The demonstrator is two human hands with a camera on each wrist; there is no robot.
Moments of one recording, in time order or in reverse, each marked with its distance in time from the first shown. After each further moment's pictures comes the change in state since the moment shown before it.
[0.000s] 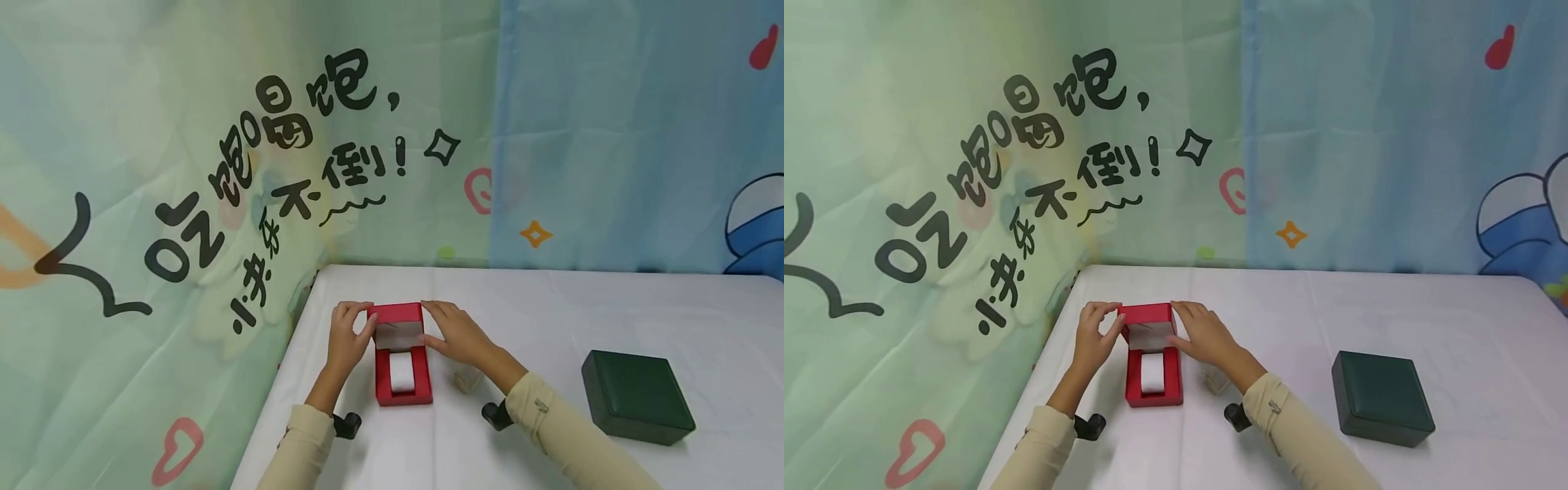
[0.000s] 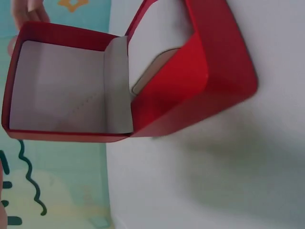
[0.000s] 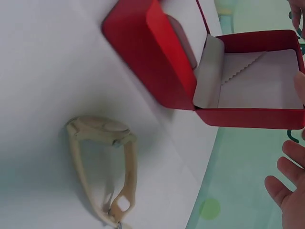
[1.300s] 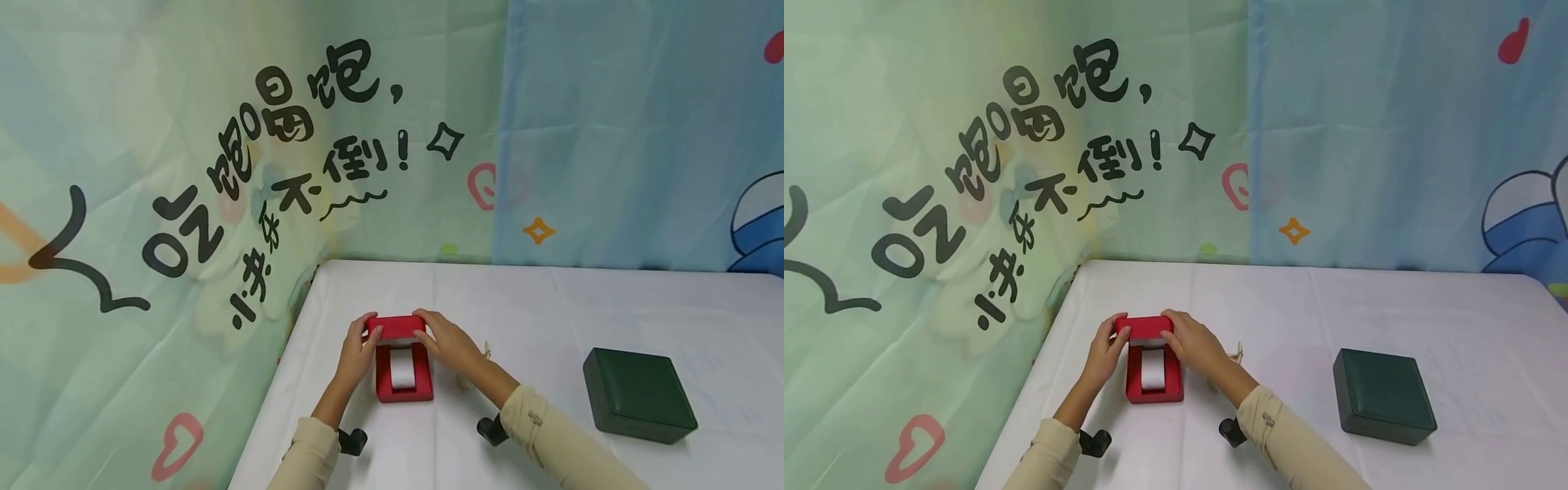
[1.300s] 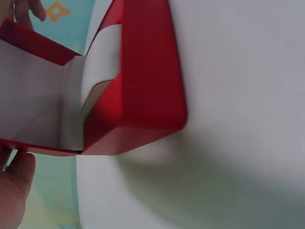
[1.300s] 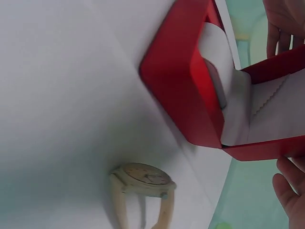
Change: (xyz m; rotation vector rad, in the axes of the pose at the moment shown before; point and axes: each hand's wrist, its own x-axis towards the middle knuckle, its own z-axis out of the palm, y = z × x) left_hand -0.030 -0.002 0.011 -0.271 -0.254 -0.388; right_hand -0.003 -0.018 0.021 0.205 0.007 0.122
